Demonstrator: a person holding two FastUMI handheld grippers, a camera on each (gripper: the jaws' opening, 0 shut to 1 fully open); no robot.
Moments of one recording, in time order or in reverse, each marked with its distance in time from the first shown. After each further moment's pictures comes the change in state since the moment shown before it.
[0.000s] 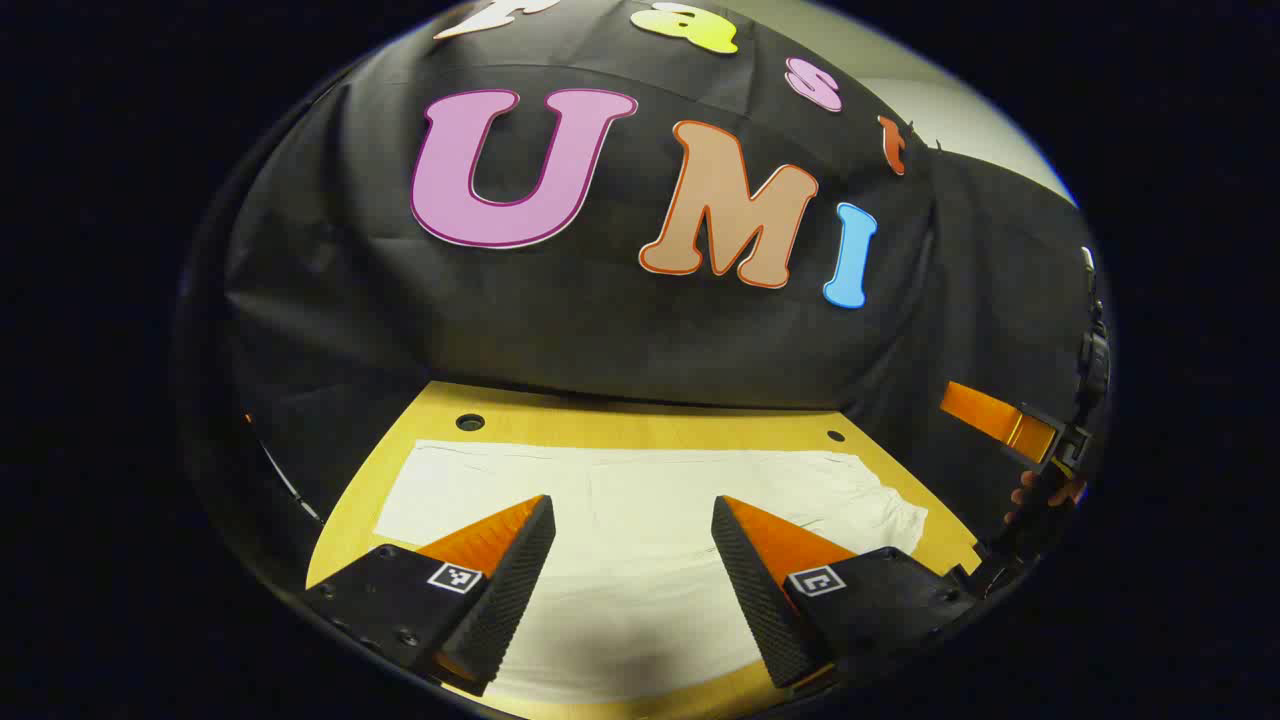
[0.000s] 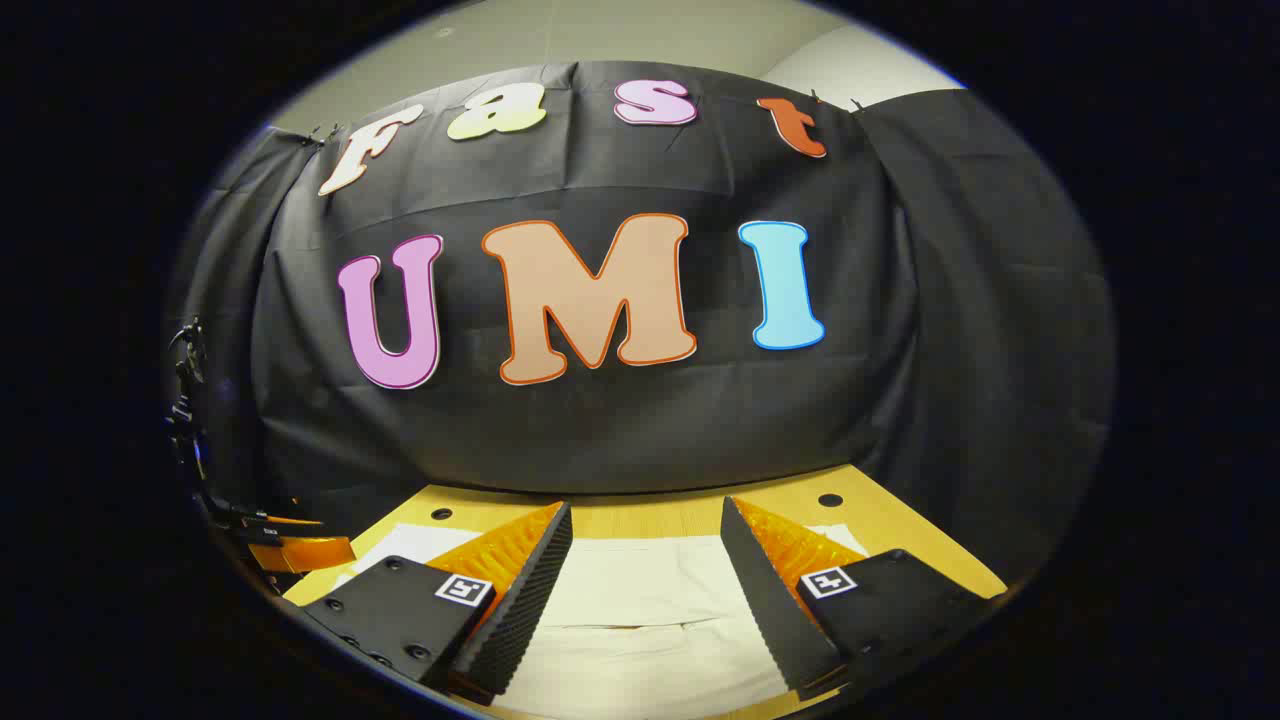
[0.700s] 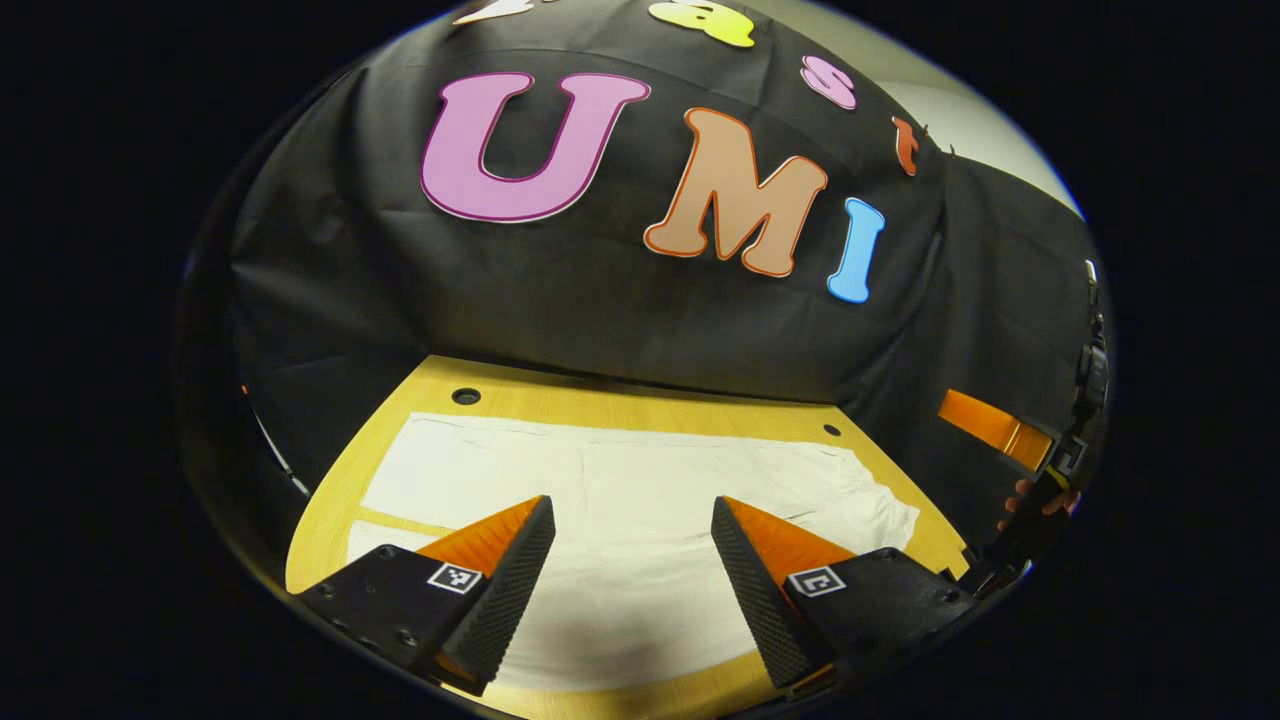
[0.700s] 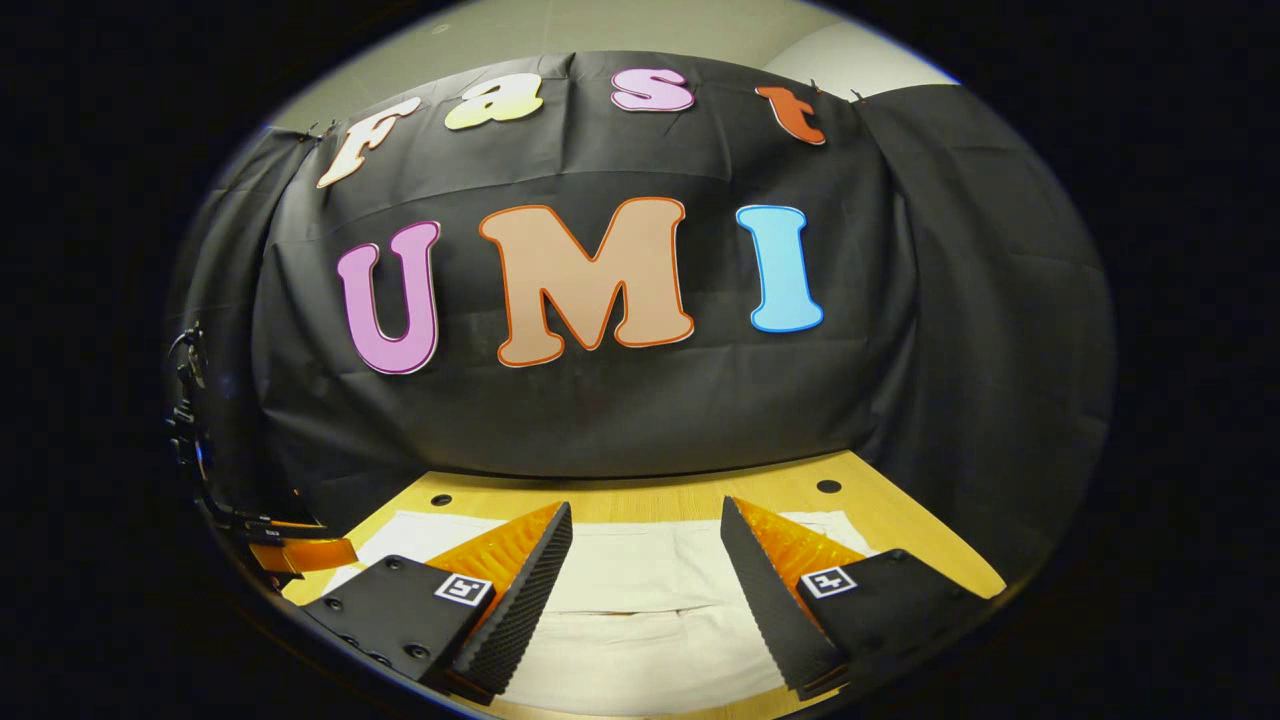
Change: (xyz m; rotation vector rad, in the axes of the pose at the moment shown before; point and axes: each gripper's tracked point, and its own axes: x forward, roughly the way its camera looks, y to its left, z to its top) left arm -0.001 -0.006 -0.020 -0.040 0.047 0.001; right arm 0.003 -0.007 -0.009 0.001 0.039 0.007
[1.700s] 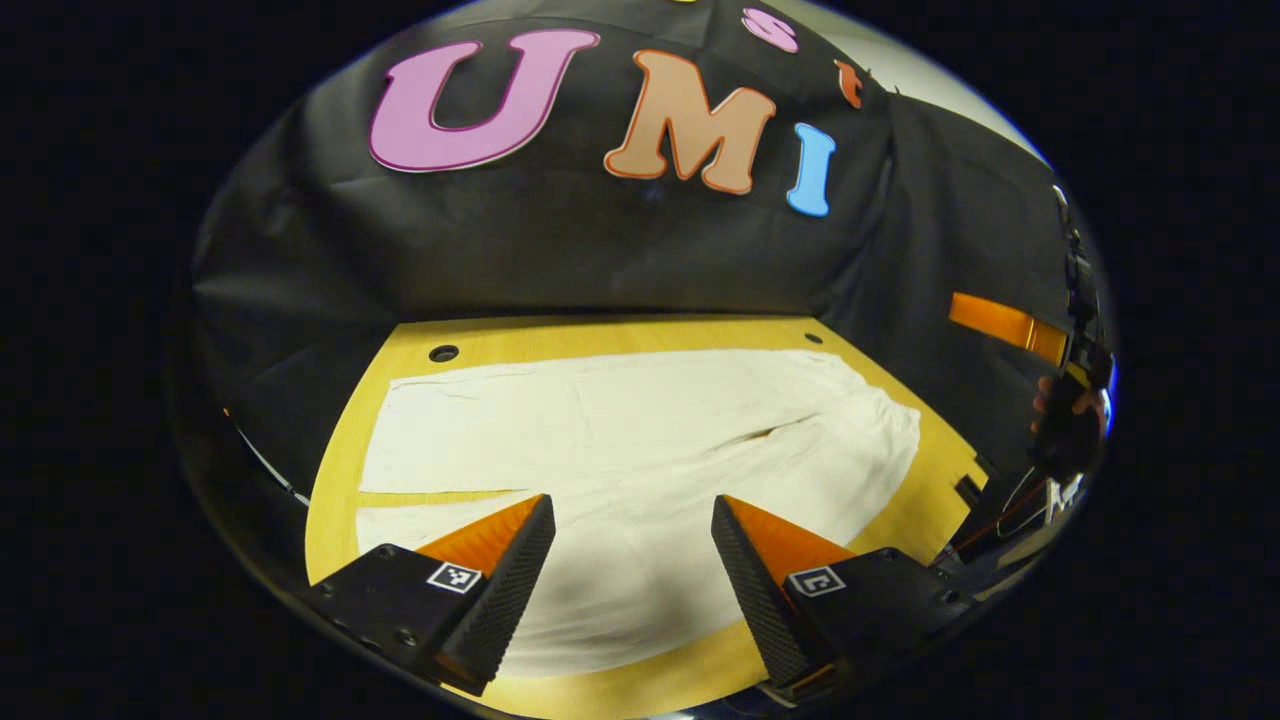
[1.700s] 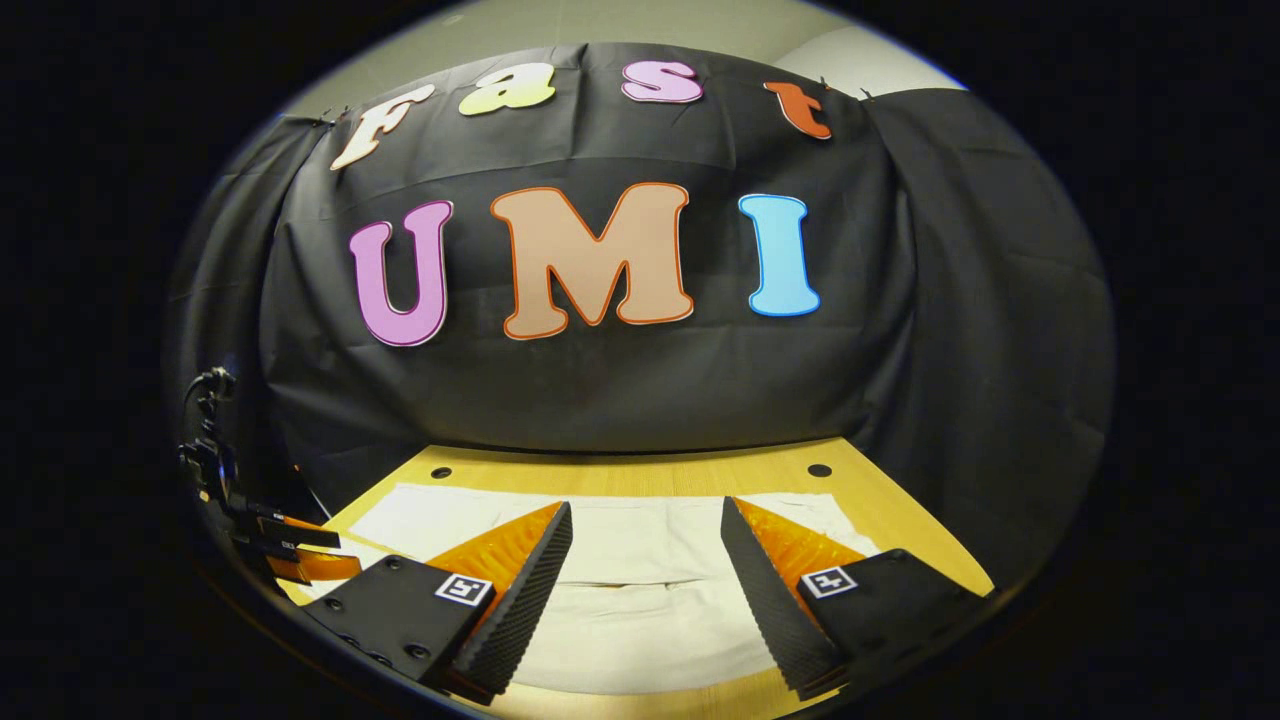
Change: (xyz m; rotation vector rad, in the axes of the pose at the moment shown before) left arm -0.012 0.039 -0.092 0.211 0.221 -0.116; right arm 0.000 -0.001 -0.007 -0.047 0.028 -0.009
